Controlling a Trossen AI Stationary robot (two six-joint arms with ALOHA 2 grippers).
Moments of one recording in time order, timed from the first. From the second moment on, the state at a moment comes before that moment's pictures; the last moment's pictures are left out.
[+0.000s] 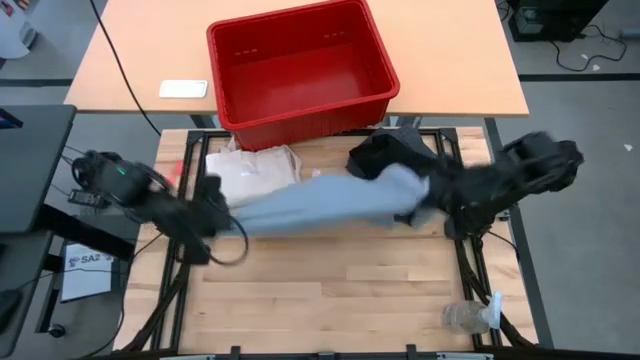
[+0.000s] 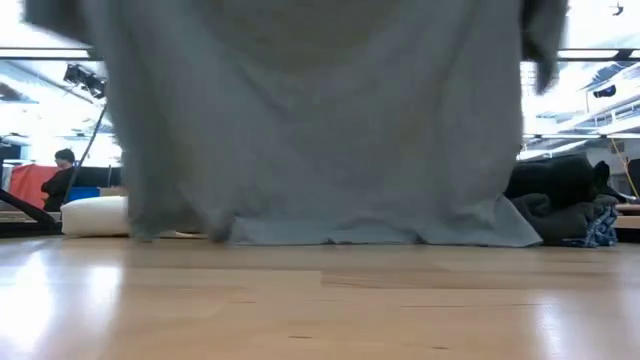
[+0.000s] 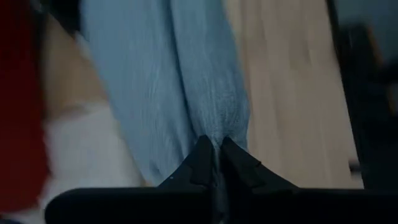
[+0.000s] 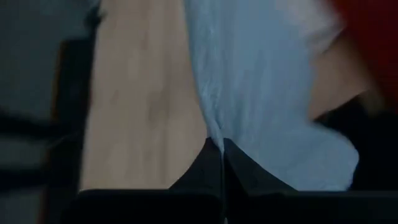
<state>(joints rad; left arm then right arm) -0.54 1.30 1.82 -1.57 -0.34 -0.39 0.39 1.33 1.98 -1.57 0.25 0.39</state>
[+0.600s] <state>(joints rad) -0.80 1.34 0.99 -0.84 -0.05 -0.87 0.72 1.42 1.09 -0.83 0.04 0.80</state>
